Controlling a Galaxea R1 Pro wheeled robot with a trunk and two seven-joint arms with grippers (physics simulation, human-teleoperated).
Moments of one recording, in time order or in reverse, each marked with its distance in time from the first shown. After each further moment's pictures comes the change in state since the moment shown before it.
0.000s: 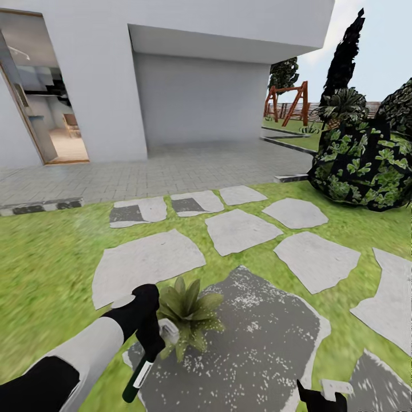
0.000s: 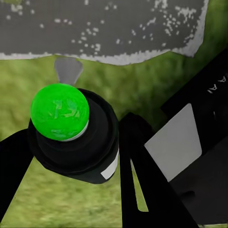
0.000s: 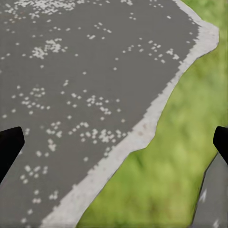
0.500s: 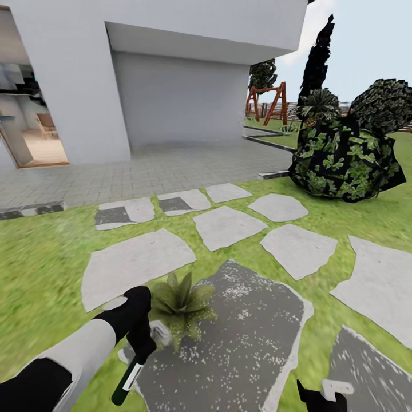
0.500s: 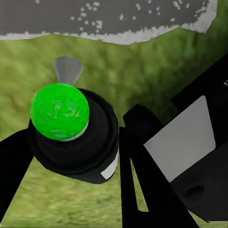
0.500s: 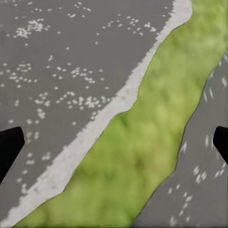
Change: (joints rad) left arm 0.009 0.043 0.011 0.009 -0.001 0.000 0.018; right arm 0.000 0.000 0.000 0.000 0.000 0.000 0.000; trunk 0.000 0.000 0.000
